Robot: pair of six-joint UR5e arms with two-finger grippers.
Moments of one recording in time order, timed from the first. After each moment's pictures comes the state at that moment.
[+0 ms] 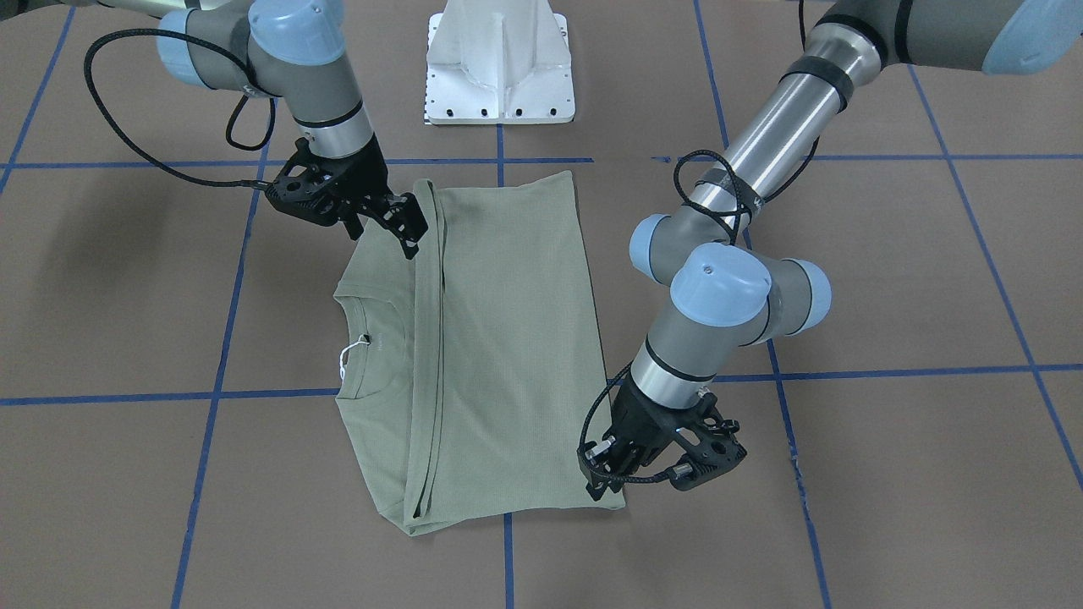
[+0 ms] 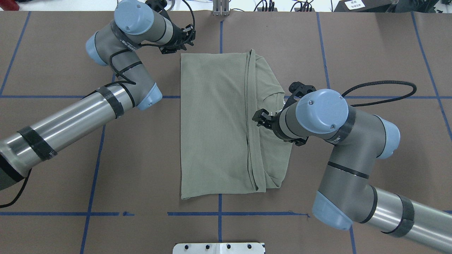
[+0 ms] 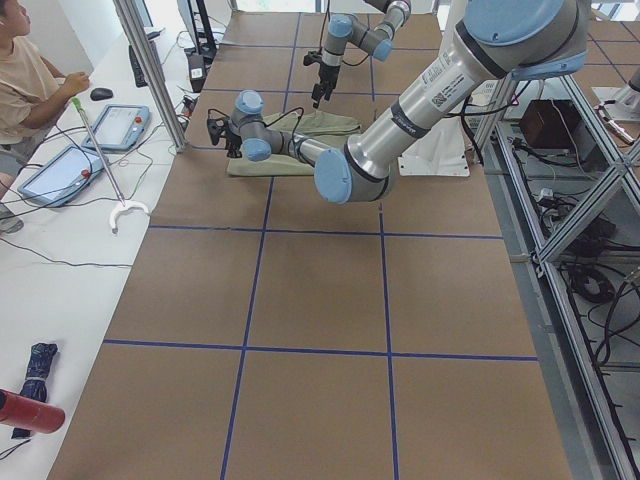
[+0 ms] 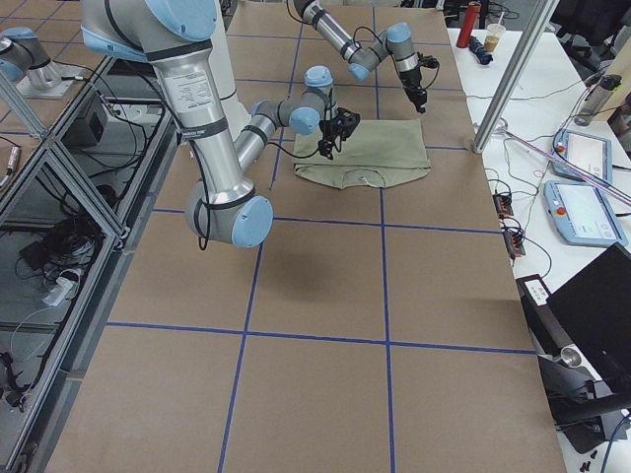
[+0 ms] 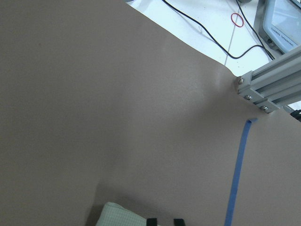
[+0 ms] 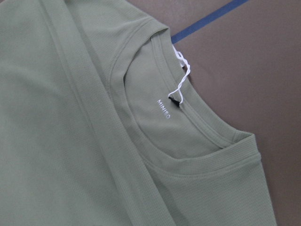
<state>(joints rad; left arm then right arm) -0.82 -2.49 -0.95 -2.43 -1.86 -1.58 0.50 -1.12 1.89 -1.45 1.73 1.73</state>
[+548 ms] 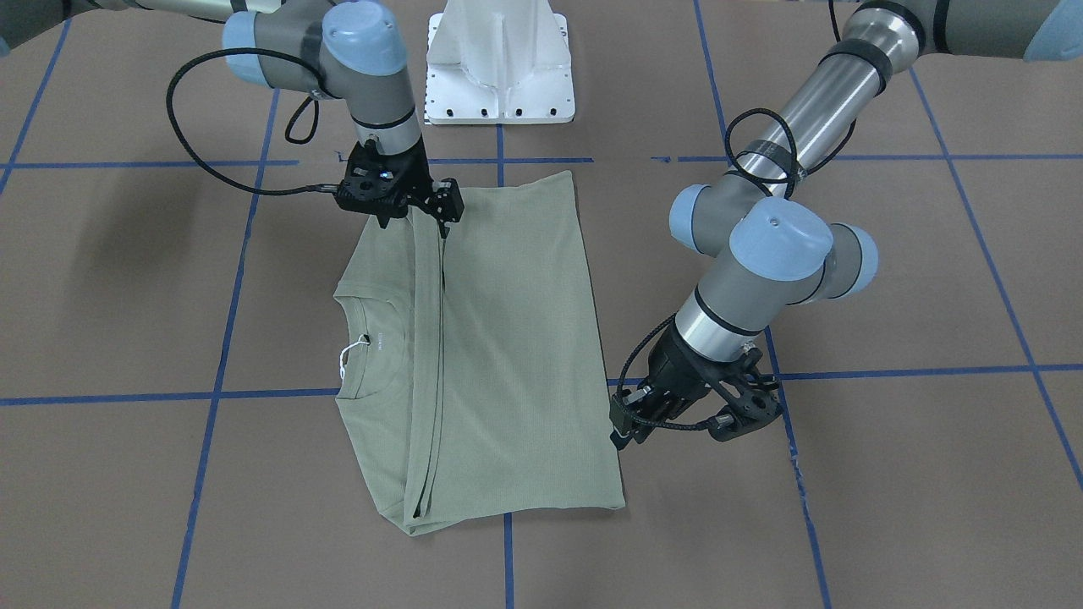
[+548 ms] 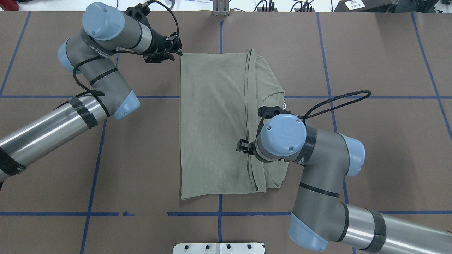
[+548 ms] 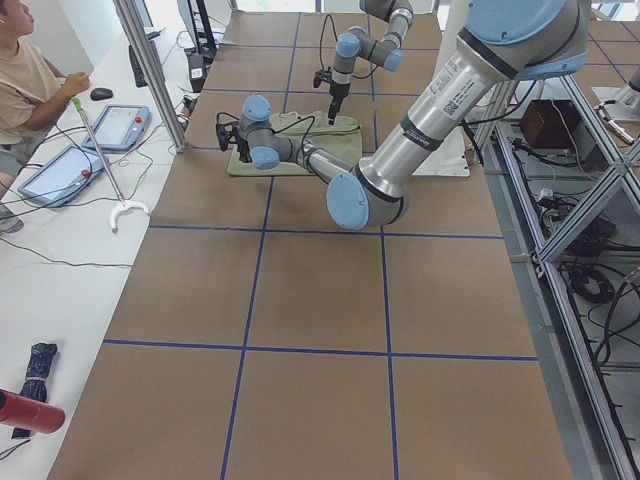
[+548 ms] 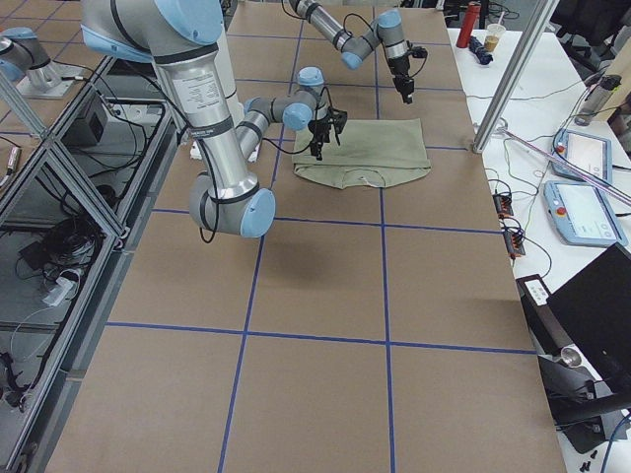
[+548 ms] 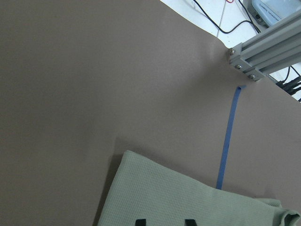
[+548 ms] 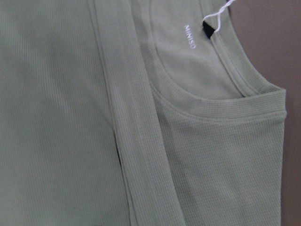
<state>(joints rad) -0.84 -2.34 -1.15 -2.41 -1.95 -1.57 0.40 -1.04 1.82 -1.61 1.72 1.47</state>
